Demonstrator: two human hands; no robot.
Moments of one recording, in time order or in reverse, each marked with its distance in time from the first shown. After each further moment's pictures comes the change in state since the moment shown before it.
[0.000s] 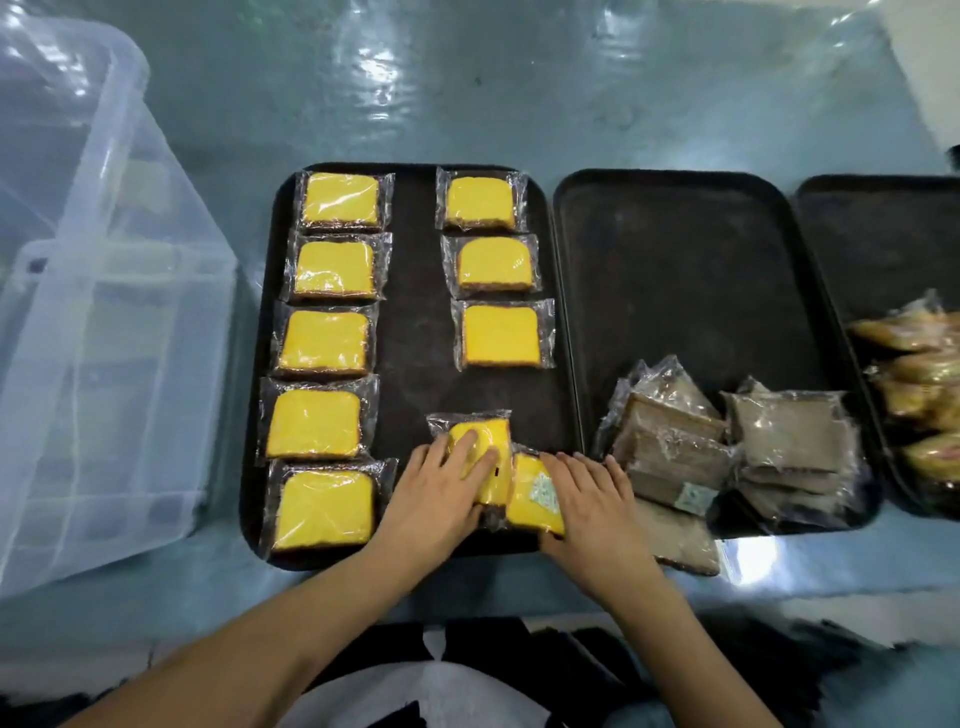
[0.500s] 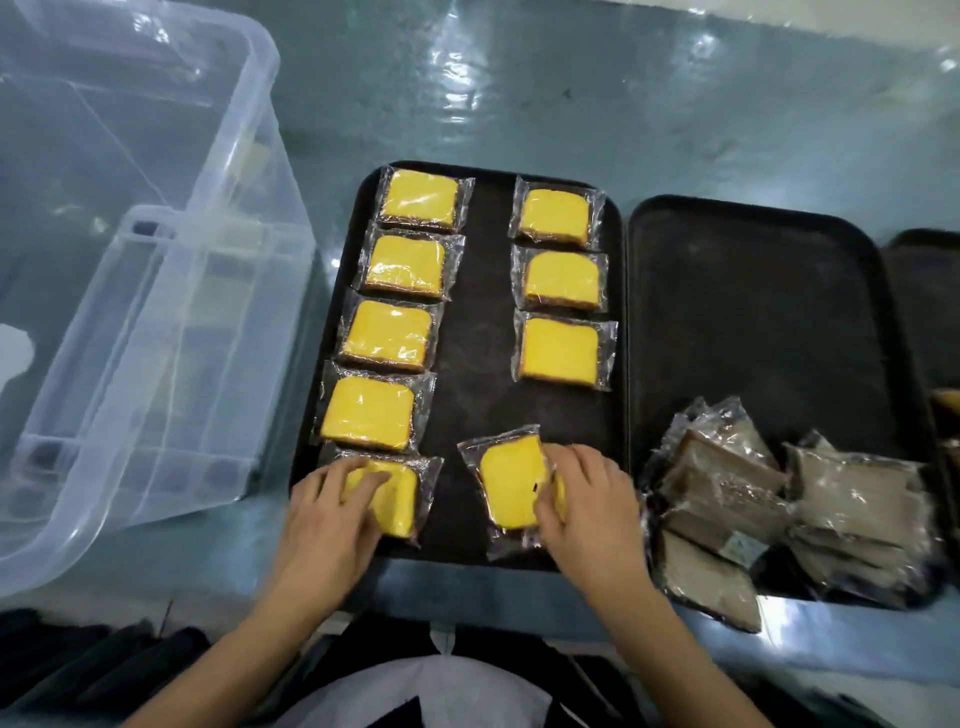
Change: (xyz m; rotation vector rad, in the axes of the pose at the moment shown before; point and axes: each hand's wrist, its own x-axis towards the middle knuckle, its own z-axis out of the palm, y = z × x) left_hand -0.110 -0.081 0.004 -0.183 0.247 -0.419; right_hand 0.031 -0.050 -0.014 0.220 0.288 -0.080
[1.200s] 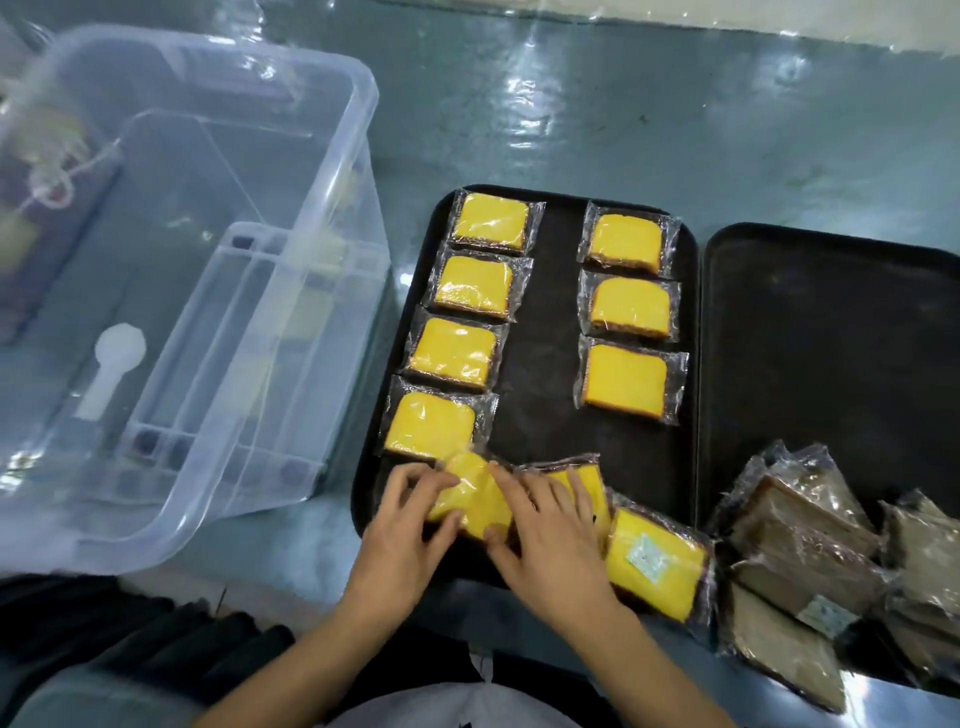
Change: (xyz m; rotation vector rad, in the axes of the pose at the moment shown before) left_hand 0.003 0.026 -0.011 -0.570 0.147 -0.145; right_hand 0.011 -0.066 0.040 -0.011 -0.214 -0.236
